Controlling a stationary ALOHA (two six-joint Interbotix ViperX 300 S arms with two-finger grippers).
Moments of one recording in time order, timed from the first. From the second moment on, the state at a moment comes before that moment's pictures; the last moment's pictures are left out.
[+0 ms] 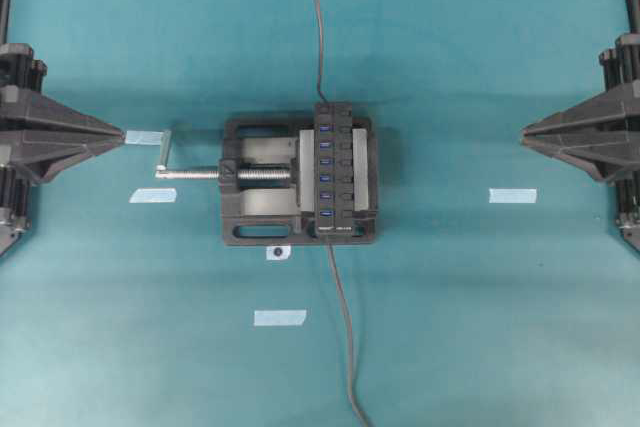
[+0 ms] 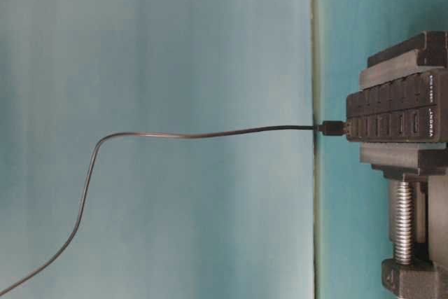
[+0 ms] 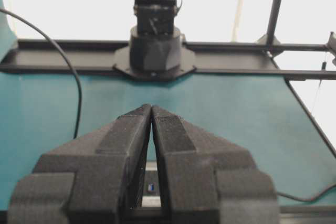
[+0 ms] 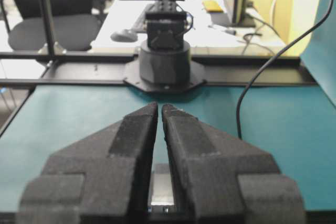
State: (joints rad) left arm 0.00 -0.97 1.19 0.00 -0.29 0.00; right arm 0.00 -0.96 1.17 0.00 -0.29 0.01
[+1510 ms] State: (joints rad) left arm 0.00 -0.96 1.13 0.01 -0.03 -0.04; right arm -0.12 -0.70 0.96 0.03 0.18 0.12
